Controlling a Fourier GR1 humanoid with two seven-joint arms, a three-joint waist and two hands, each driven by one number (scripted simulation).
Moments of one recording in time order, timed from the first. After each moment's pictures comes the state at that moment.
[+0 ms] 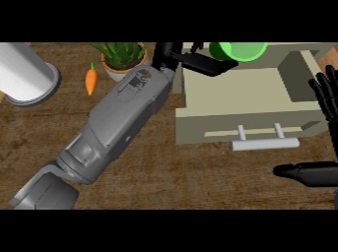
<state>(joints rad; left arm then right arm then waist) -1.24 0.00 -0.34 -0.52 0.51 0.35 -0.36 -0.11 -0.18 -0.18 -1.86 -0.05 0.23 -0.06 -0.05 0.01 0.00</state>
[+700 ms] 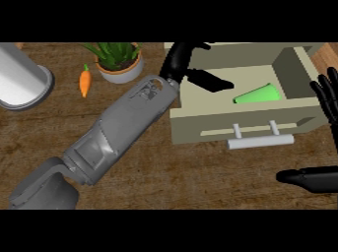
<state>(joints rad) -1.27 0.00 -0.62 -0.43 0.56 0.43 -0.26 -0.09 -0.19 -0.18 -1.89 -0.07 0.25 -0.05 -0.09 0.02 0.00</state>
